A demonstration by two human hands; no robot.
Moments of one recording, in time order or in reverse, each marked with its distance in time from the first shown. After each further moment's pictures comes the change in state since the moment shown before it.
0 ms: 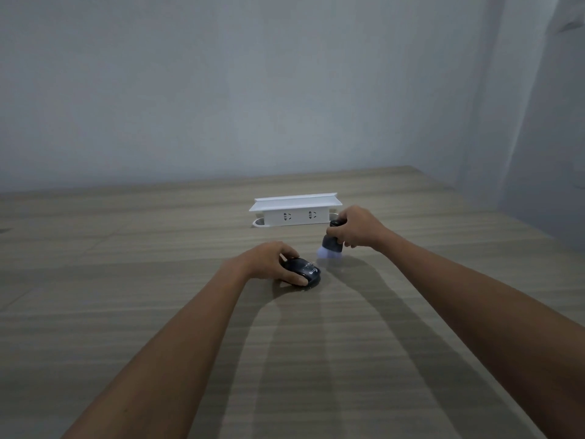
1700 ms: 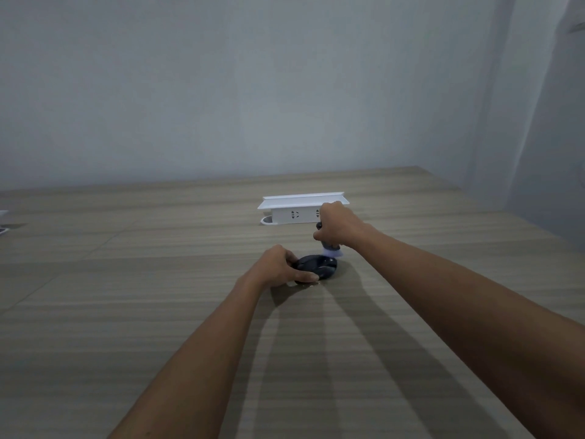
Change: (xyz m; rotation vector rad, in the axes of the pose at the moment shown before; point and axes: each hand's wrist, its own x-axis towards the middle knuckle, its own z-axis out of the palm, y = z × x) left_hand -0.008 -0.003 0.030 -0.235 0.178 -0.150; right_hand -0.013 -0.061 0.023 -0.376 0.003 -0.099
